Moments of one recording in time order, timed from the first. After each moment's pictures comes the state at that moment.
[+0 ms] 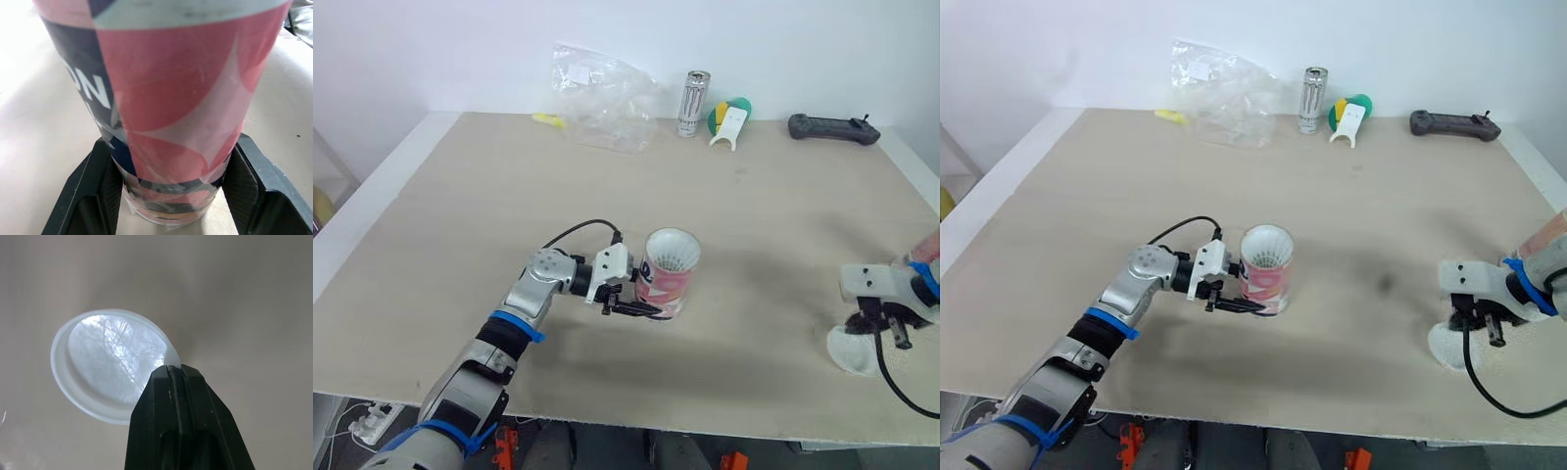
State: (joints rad) left arm -0.72 0.26 -0.33 0.51 -0.16 -0.08 -1.31; right arm -0.52 -1.27 0.16 0.18 0.01 0.27 1.53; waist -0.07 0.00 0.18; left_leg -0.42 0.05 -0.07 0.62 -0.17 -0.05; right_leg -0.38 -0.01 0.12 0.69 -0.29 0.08
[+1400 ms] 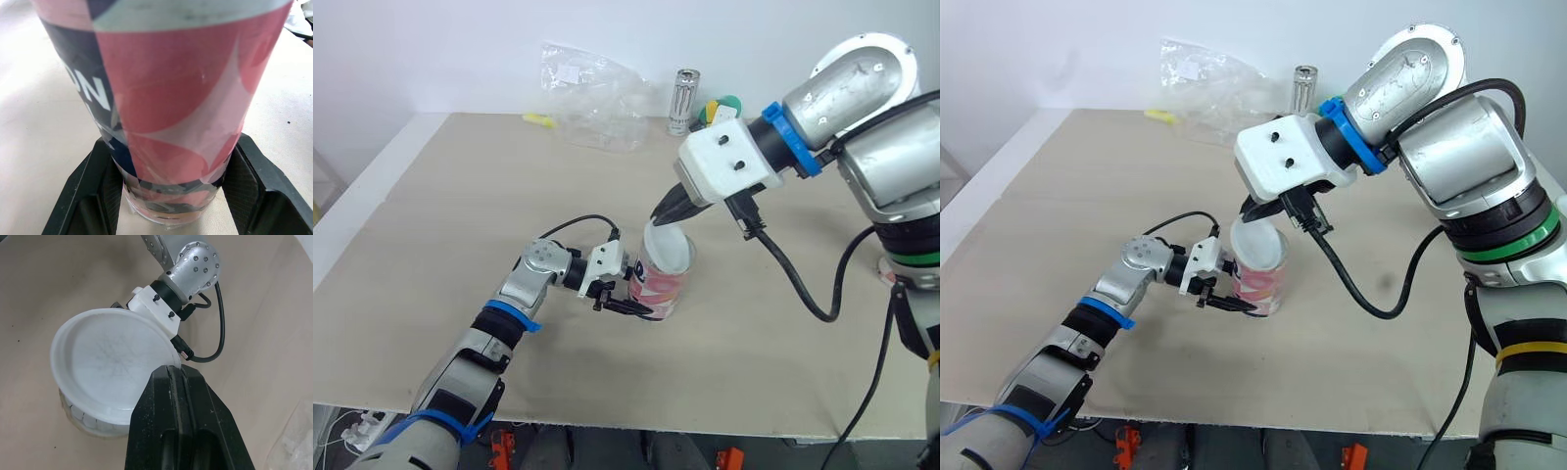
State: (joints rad) left arm -0.78 0.29 -0.35 0.57 -0.16 -0.11 -1.38; right arm -1.34 -0.87 0.50 -0.08 0.21 0.31 1.57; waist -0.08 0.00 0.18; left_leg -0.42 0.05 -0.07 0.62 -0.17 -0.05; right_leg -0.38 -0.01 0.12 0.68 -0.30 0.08
